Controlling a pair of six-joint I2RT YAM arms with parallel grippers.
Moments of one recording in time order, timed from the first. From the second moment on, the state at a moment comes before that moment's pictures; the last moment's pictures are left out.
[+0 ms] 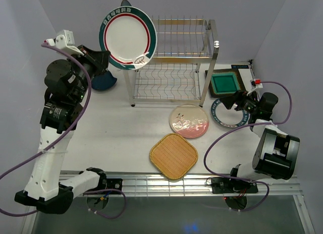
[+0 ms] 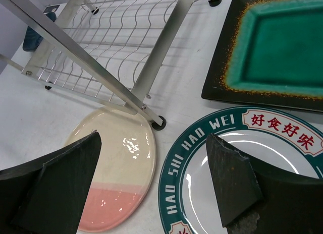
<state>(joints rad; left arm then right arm) -0.32 1.07 1.58 -0.40 -0.07 -0.52 -0.32 1.43 0.63 0.52 -0.88 0.23</state>
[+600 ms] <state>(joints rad) -0.32 1.20 1.74 -0.29 -0.22 -0.50 -0.33 1.44 0.63 0.52 -0.89 0.24</state>
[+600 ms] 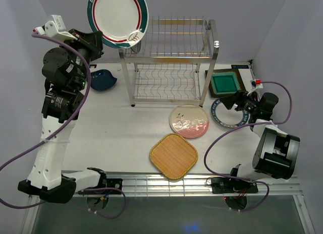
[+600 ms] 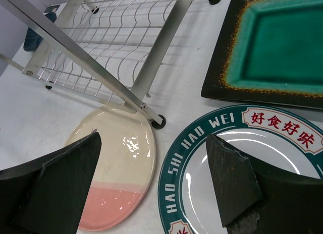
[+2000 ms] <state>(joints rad) -0.83 1.57 1.86 0.47 -0.89 0.38 -0.33 1.47 0.65 0.52 -0.91 0.26</state>
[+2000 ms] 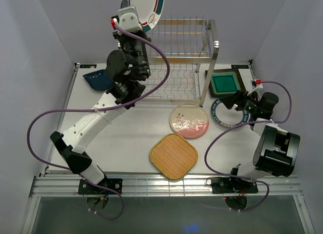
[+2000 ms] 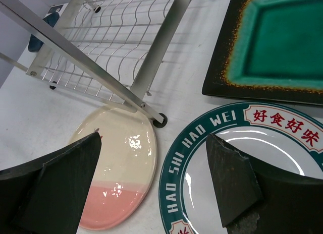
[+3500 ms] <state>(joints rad) -0.80 1.96 1.94 0.90 -1.01 1.02 -0.35 1.48 0.66 0.52 -0.94 0.28</state>
